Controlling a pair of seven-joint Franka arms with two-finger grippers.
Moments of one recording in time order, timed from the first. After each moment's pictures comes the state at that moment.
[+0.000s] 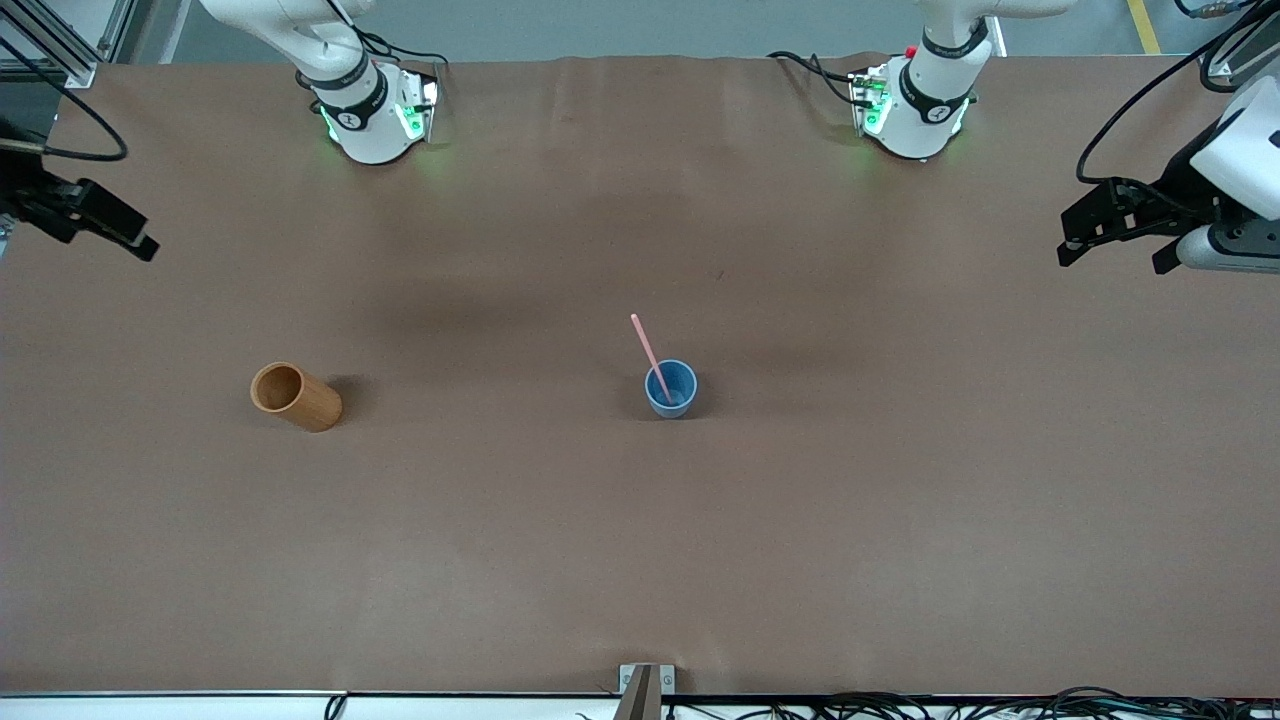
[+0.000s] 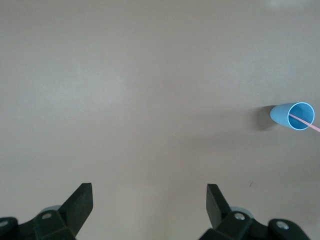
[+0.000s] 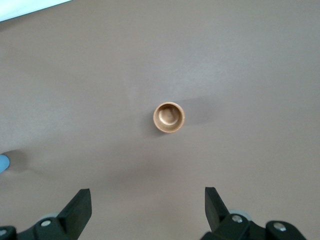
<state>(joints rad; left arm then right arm) -0.12 0.02 -0.01 -1.48 -0.04 1.54 -0.04 0.06 -0.10 -0.09 -1.60 0.02 1.56 0.22</state>
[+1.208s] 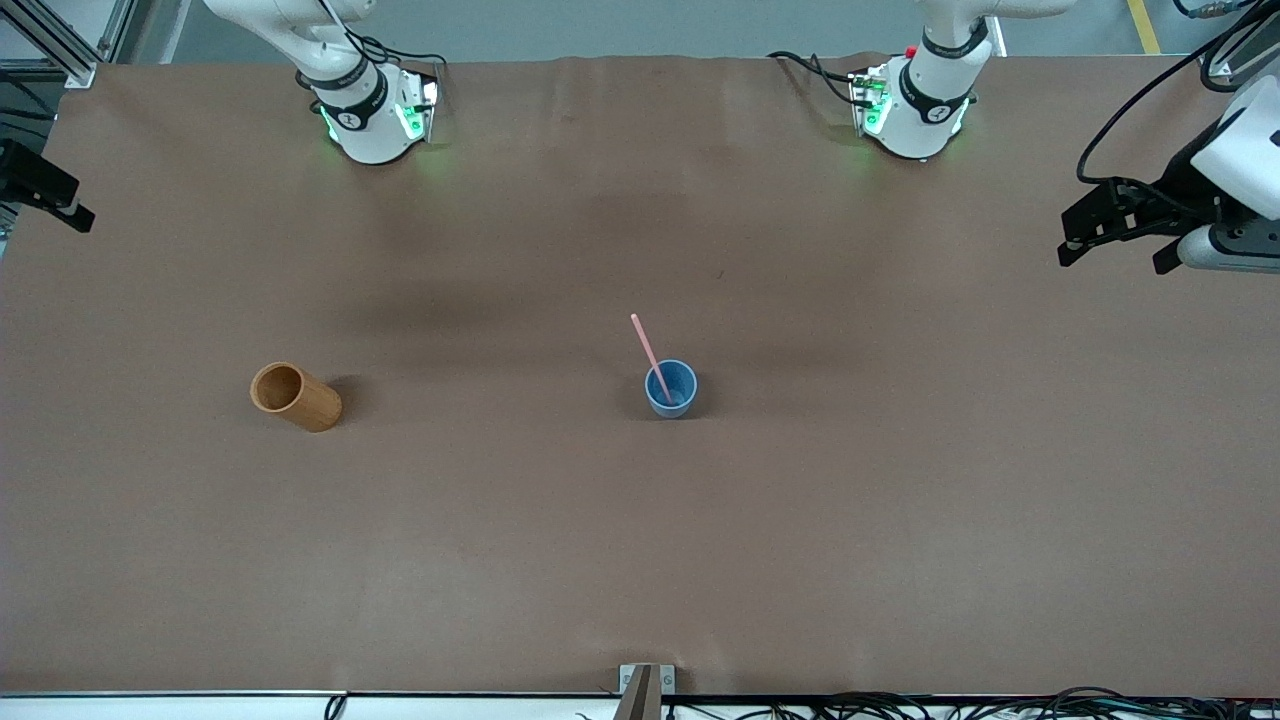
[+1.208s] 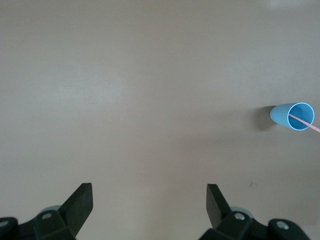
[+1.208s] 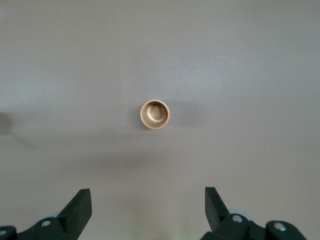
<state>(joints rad) -0.12 0.02 -0.01 -1.47 -0.04 1.54 -0.04 -0.01 -0.05 -0.08 -1.49 0.02 1.46 -0.05</state>
